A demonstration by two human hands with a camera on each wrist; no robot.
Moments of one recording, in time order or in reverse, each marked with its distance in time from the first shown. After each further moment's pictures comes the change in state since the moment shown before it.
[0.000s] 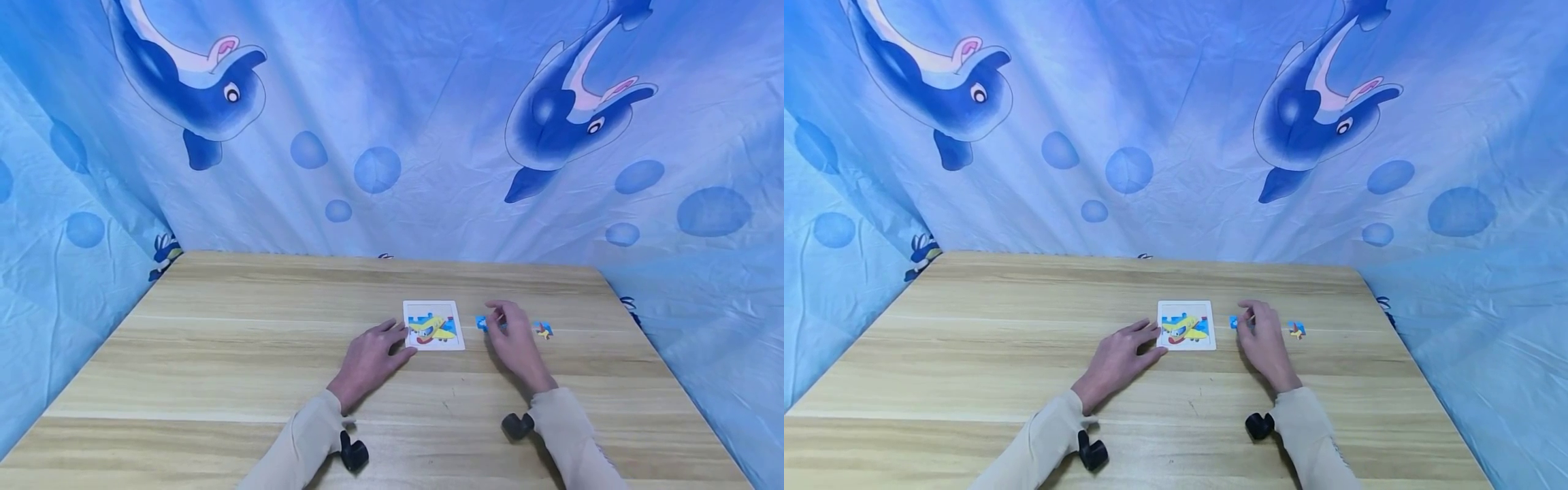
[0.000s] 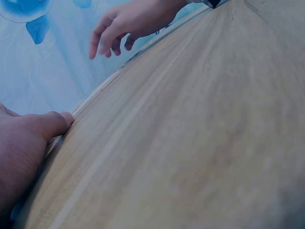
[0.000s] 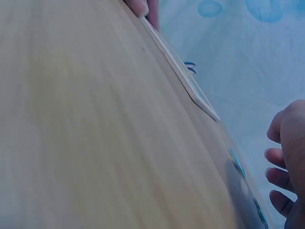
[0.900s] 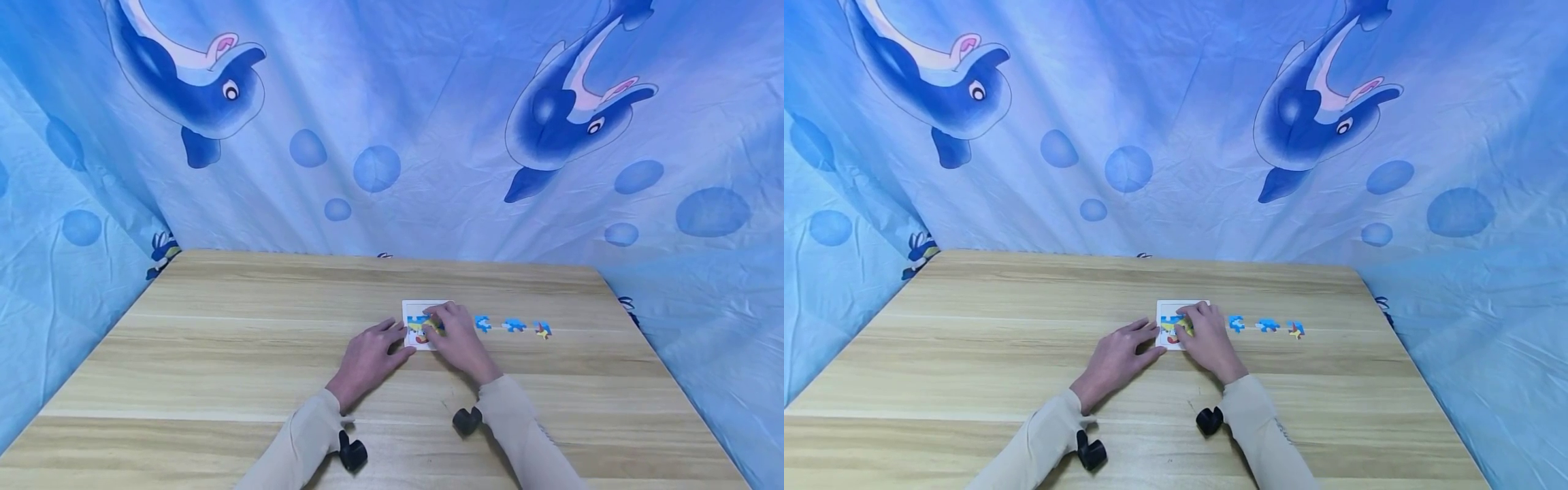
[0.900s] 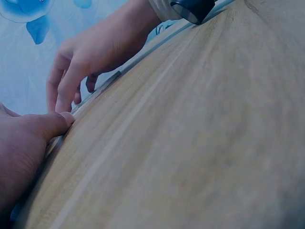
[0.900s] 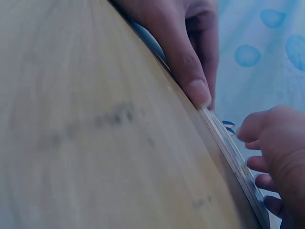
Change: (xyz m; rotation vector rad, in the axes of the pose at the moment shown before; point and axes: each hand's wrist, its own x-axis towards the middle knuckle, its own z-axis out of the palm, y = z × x) left_hand 0.002 -0.002 0.001 0.005 0.014 0.025; right_hand 0.012 -0.051 0.068 -0.118 -0.259 -0.035
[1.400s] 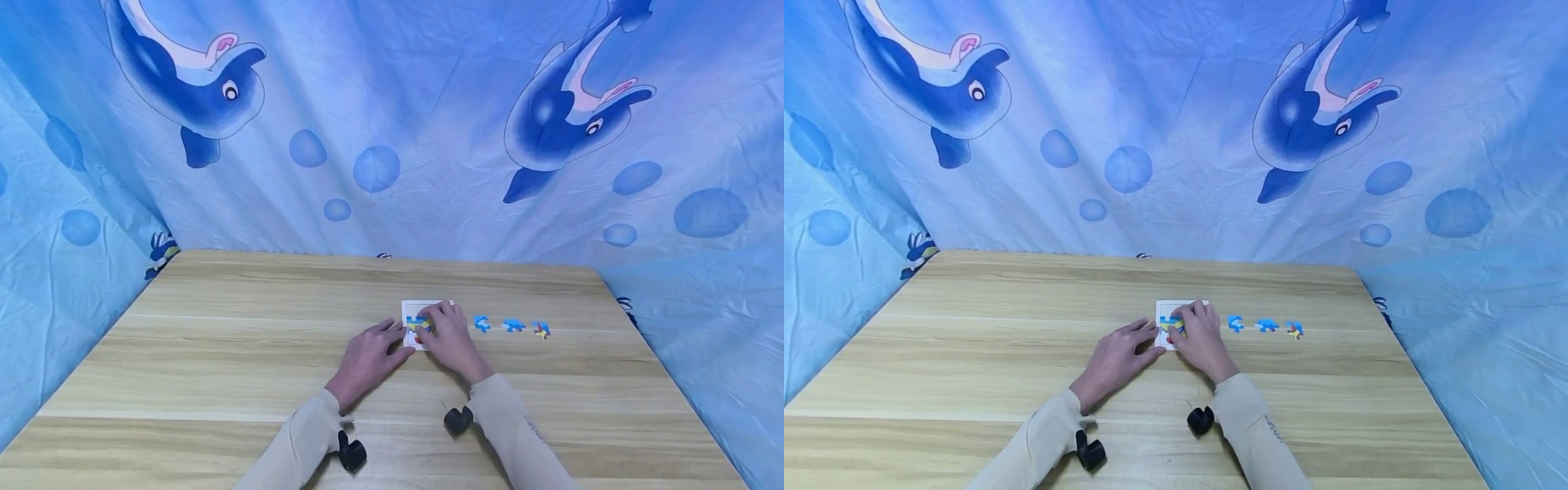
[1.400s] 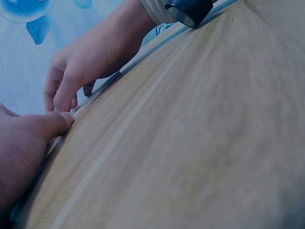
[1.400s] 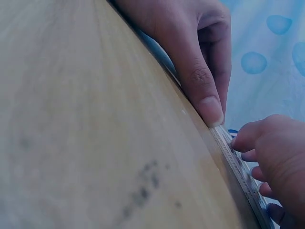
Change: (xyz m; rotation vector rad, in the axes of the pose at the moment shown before) left_hand 0.000 -0.001 0.000 0.004 0.000 -0.010; right_hand 0.004 -0.010 0.010 -0.045 0.012 0.029
